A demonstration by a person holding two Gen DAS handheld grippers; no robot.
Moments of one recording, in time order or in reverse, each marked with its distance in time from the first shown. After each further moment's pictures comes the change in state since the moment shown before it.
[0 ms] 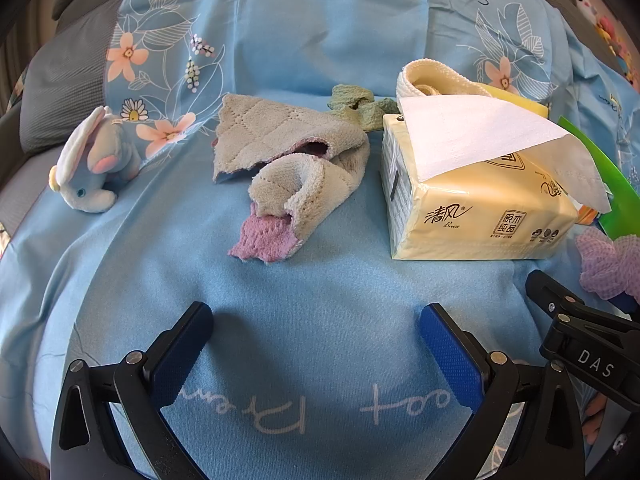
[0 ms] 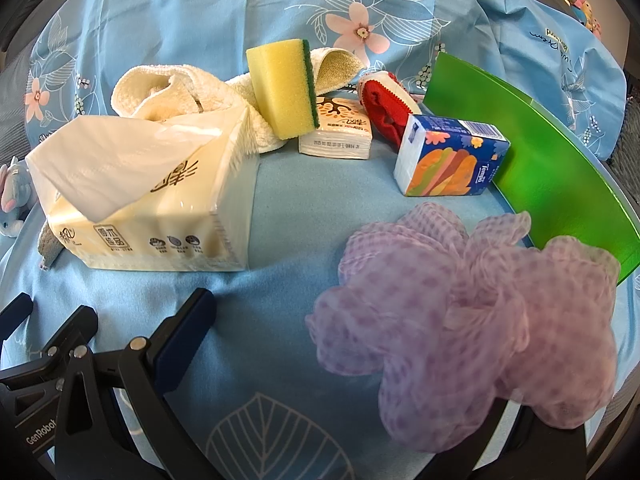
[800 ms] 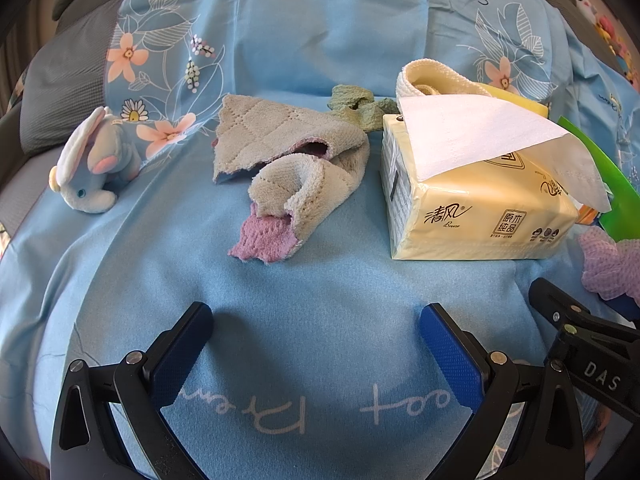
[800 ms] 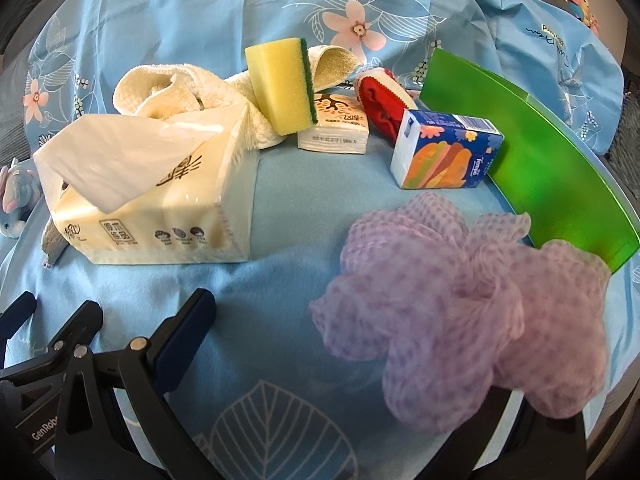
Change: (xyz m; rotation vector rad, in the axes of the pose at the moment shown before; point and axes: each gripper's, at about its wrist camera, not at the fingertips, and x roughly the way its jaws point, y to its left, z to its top) left arm 0.000 0.000 0.000 0.001 -0.003 0.002; right arm -0.006 0.002 -0.003 0.011 0.018 -0.001
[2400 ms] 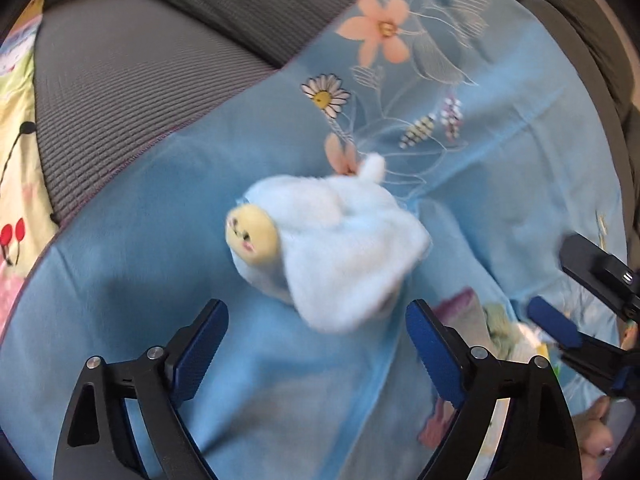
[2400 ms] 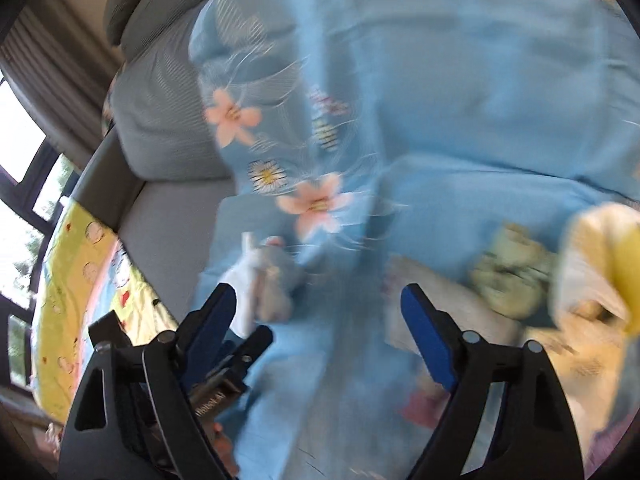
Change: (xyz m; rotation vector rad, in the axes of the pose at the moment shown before) left arm 0.006 0.258 0.073 -0.689 0.094 -0.149; right arm -0.017 0.253 0.167 -0.131 0.247 0.674
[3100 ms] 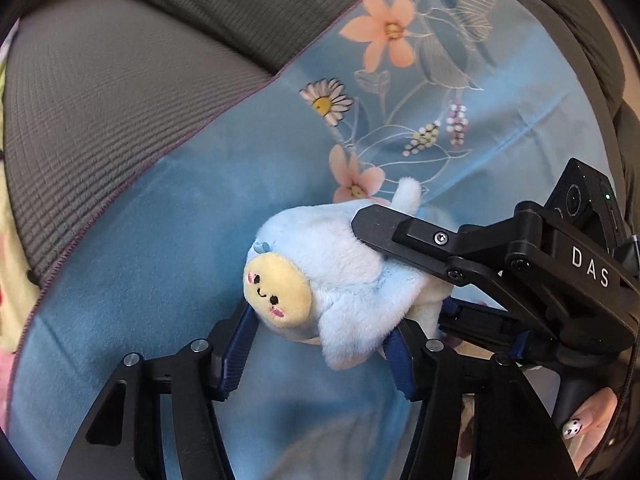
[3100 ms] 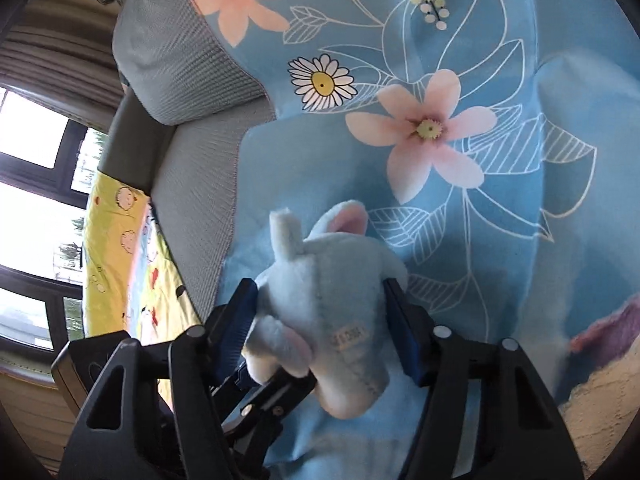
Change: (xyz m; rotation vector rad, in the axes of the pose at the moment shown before) left arm 0.006 0.012 0.020 0.065 -0.010 -0.044; right arm 0.126 0.015 0.005 0.064 0.246 0.246
